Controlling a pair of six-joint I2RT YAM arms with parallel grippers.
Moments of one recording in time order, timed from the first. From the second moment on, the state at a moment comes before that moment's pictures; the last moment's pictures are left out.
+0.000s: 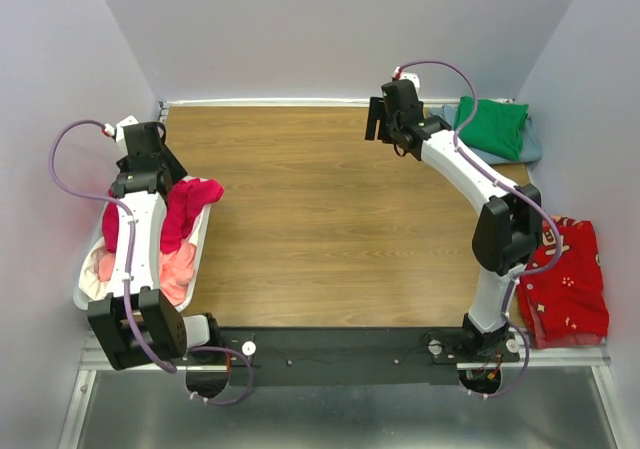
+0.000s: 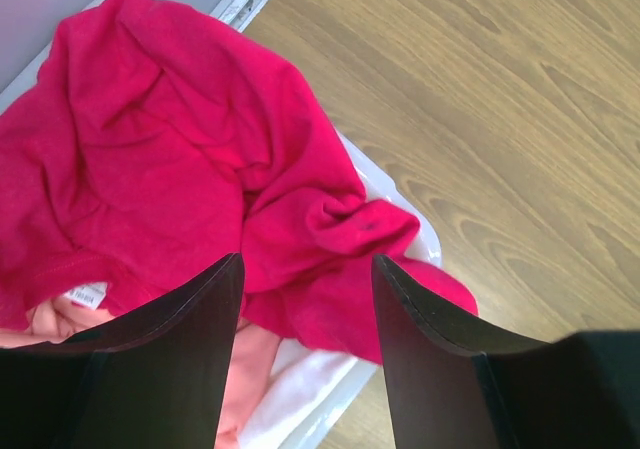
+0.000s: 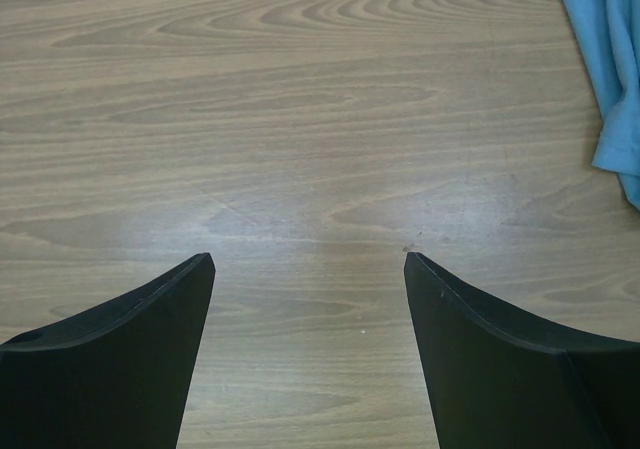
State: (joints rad) left arm 0.18 1.26 1.17 -0.61 -0.26 -0.41; right arm 0.44 1.89 1.69 -0.45 0.33 0.35
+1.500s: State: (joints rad) left arm 0.25 1.45 1.03 -0.43 -0.04 -0.39; right arm 0.44 1.93 1.70 -0.47 0.33 0.37
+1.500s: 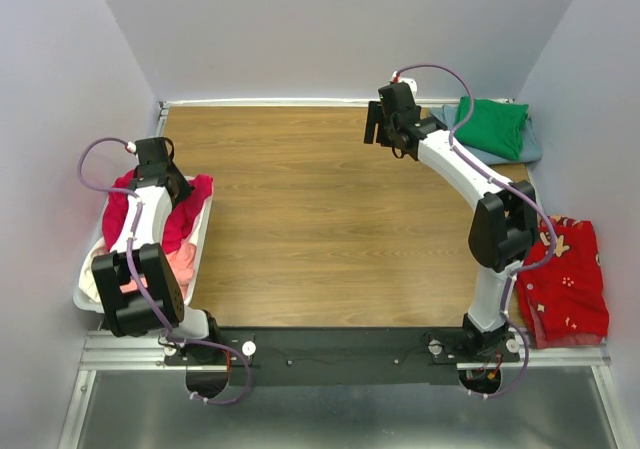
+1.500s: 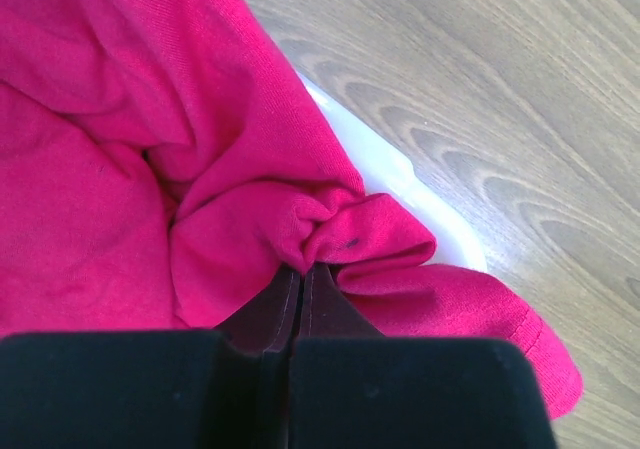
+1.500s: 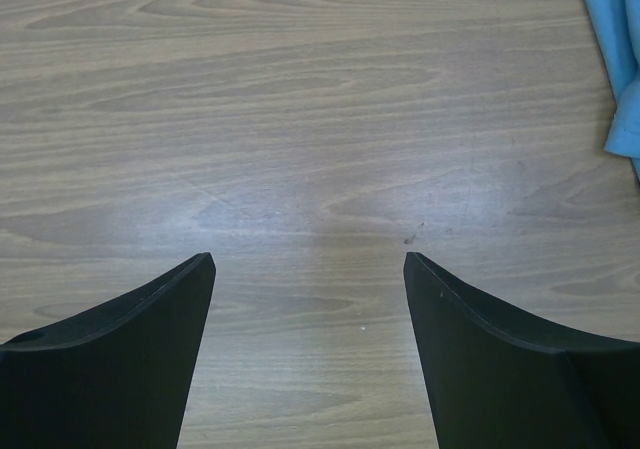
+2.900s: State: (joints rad) left arm -0.48 1.65 2.36 -0.56 -0.05 -0.12; right arm 0.26 1.90 1.89 -0.50 0.46 0.36
